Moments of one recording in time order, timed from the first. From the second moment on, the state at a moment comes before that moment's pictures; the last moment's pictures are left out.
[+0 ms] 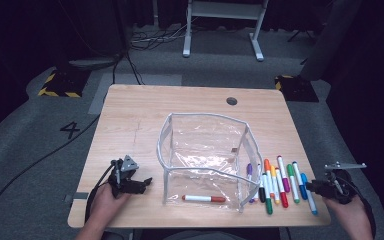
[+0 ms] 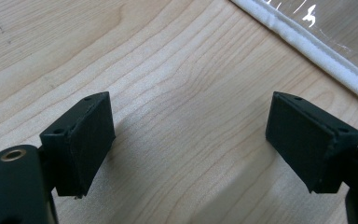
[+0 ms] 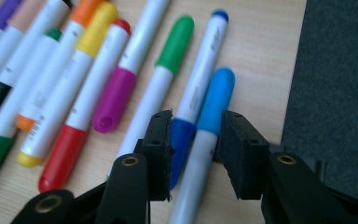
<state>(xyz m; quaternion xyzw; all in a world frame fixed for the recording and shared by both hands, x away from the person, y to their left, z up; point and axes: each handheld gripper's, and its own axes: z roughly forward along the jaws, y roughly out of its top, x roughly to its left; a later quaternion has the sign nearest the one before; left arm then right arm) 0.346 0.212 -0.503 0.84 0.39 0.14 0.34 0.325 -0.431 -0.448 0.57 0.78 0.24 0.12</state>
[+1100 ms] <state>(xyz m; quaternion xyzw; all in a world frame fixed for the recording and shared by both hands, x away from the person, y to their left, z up) 0.347 0.212 -0.503 0.84 0.39 0.14 0.34 0.325 -0.425 -0.398 0.54 0.78 0.27 0.13</state>
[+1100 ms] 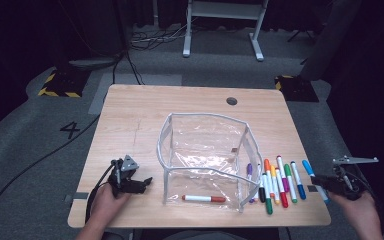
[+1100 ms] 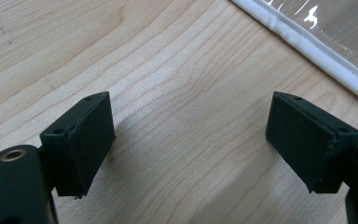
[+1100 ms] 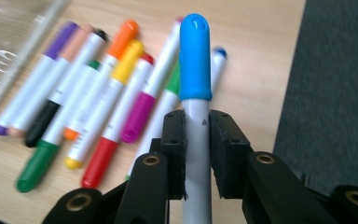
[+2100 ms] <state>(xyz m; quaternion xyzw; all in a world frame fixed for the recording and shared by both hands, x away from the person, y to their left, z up) 0.347 0.212 -0.503 0.84 0.39 0.15 0.34 0.352 -0.291 -0.254 0.32 0.88 0.33 0.10</state>
